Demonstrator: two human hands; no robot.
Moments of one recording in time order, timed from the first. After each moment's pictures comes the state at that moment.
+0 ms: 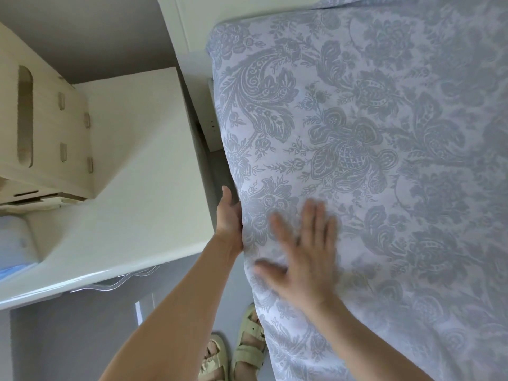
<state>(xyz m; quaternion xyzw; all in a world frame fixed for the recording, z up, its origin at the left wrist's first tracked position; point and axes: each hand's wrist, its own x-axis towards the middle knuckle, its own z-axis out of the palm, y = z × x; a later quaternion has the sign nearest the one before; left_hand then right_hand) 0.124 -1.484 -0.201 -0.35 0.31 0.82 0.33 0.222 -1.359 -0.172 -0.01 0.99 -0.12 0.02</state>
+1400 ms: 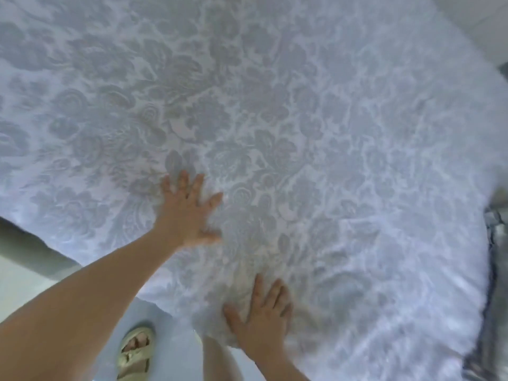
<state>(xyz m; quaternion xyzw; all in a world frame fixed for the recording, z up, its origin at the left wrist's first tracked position) 0.213 -1.338 -0.147 -0.59 -0.76 0.13 -0.22 0.476 -1.382 -0.139 0.56 0.69 -0.24 0.40</state>
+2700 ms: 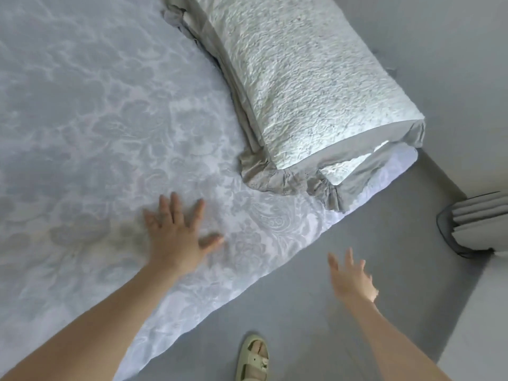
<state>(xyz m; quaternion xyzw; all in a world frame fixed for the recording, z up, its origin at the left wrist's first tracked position) 0.852 -1.253 -0.161 -0.83 -0.53 0.11 -0.14 1.136 -1.442 -0.136 0.95 0.16 -0.23 0.11</state>
